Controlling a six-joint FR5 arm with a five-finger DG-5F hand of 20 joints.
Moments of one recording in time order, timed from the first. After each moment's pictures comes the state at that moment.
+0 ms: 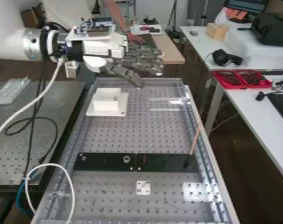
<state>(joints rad) 1.59 -1.63 -1.93 -2.79 -1.51 -0.64</state>
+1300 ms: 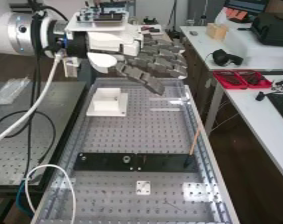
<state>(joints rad) 1.39 -1.75 -1.65 -2.98 -1.73 -0.62</state>
